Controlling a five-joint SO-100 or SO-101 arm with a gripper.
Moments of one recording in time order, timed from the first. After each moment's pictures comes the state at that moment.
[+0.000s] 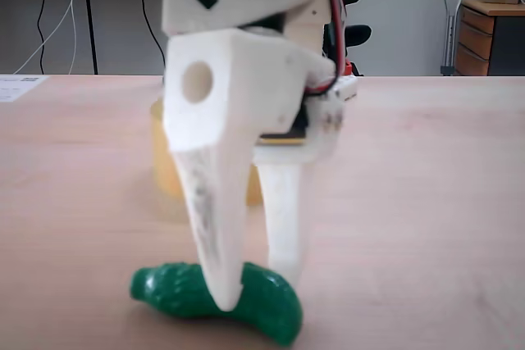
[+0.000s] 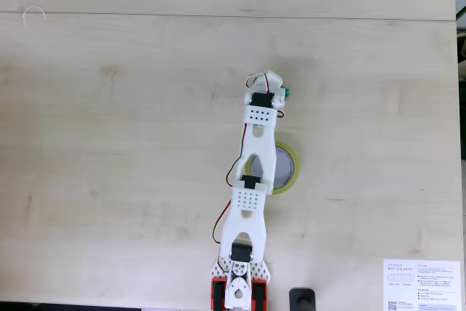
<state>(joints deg) 3.4 38.0 37.2 66.8 -152.6</state>
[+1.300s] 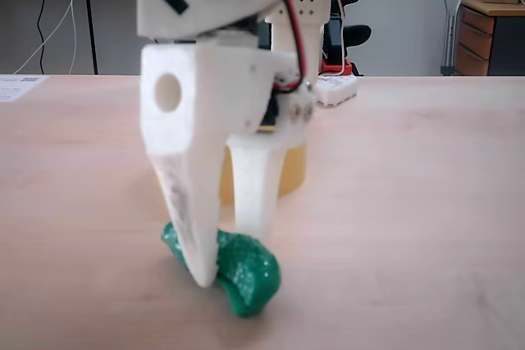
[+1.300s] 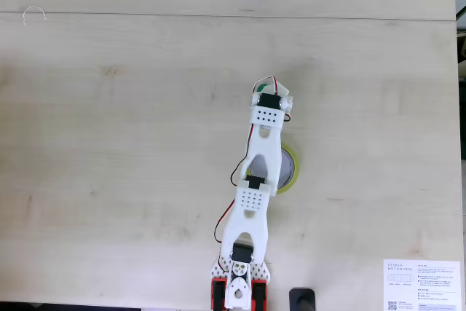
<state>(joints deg) 6.9 35.7 35.0 78.5 -152.6</state>
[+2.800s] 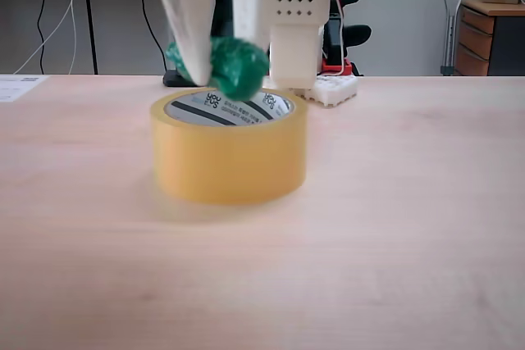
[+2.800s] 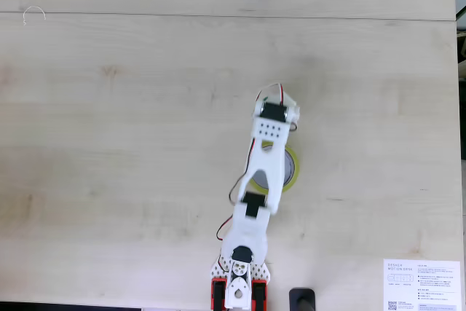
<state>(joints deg) 8.0 69.5 52.3 95.3 -148.8</state>
